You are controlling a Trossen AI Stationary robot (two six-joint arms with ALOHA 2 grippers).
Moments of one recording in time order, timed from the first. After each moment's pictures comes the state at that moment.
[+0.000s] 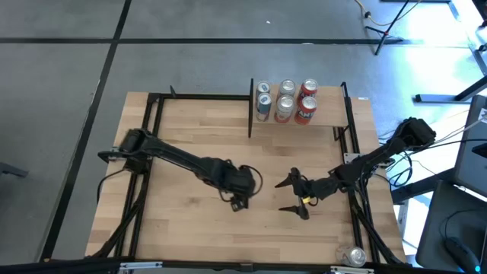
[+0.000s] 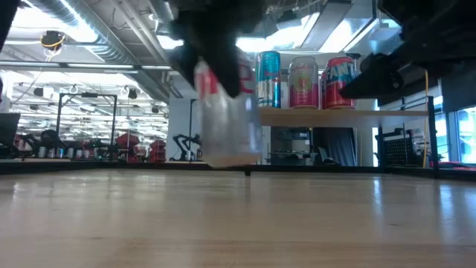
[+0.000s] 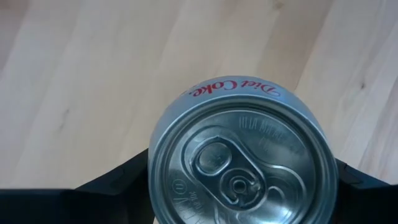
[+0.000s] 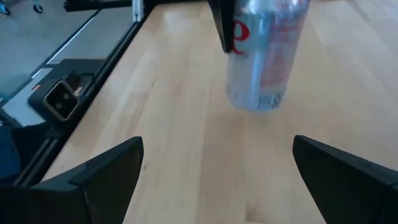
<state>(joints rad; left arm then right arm) -0.27 1.94 1.60 -0.91 -0.19 -0.67 0.53 1.30 0.46 0.38 0.27 0.29</state>
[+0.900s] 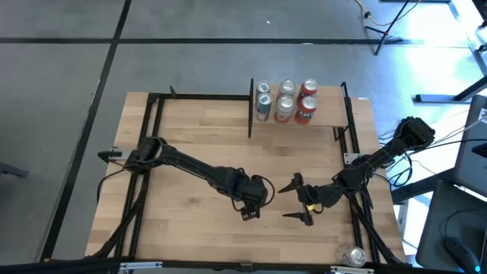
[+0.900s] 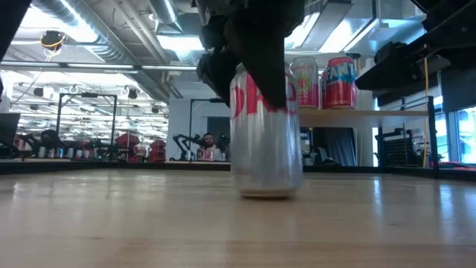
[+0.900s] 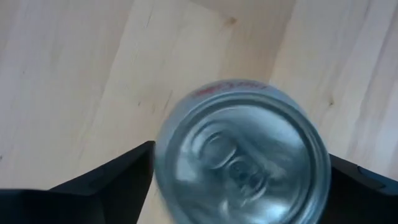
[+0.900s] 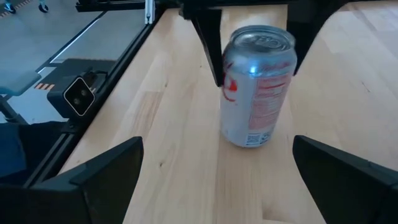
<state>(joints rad) -0.29 2.11 1.77 -0.89 -0.16 -0.62 0.62 1.30 0.46 0.39 0.36 0.29</state>
